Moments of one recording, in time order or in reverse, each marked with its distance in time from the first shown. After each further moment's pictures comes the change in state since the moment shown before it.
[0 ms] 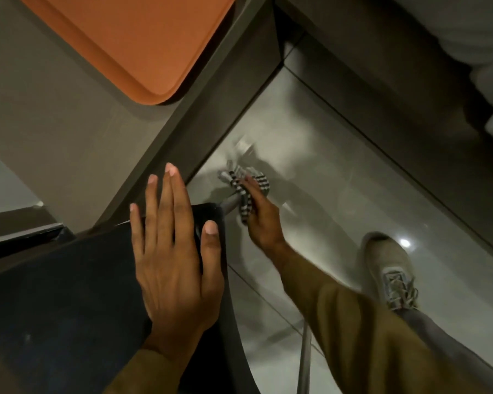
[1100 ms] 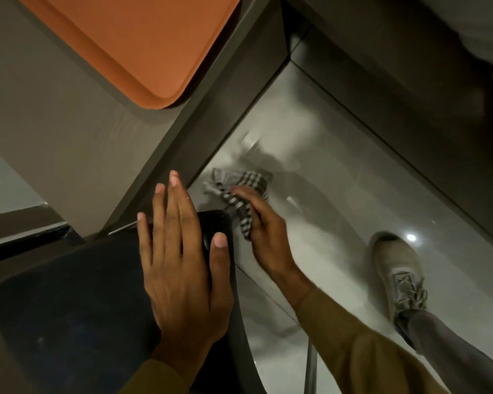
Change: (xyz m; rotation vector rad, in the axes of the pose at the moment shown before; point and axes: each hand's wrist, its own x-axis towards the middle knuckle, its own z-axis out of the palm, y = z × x) left_hand 0.006 0.016 -0.019 -0.021 -0.134 -0.042; right_hand -0.025 -0.012 0.006 0.185 0.024 -0.064
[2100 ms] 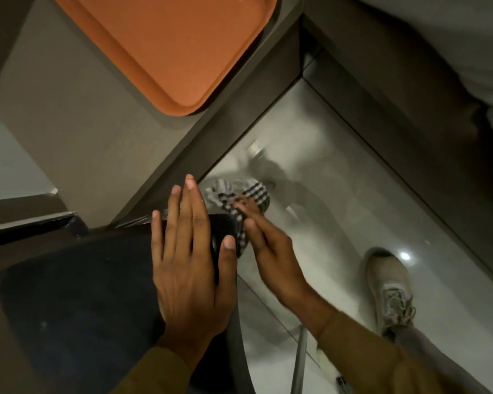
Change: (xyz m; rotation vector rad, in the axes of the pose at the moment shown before) left_hand 0.001 -0.009 0.008 0.034 0.054 0.010; right_hand -0.021 -0.036 -0.014 -0.011 -0.148 0.047
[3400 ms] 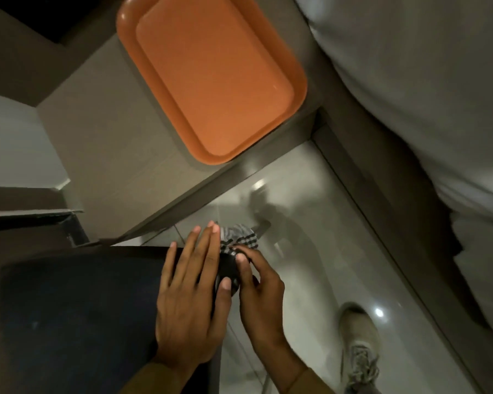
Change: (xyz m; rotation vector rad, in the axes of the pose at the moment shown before) left_hand 0.000 -0.012 0.002 0.018 -0.036 0.042; right_hand -0.010 -0.057 0.015 -0.062 0.190 0.111
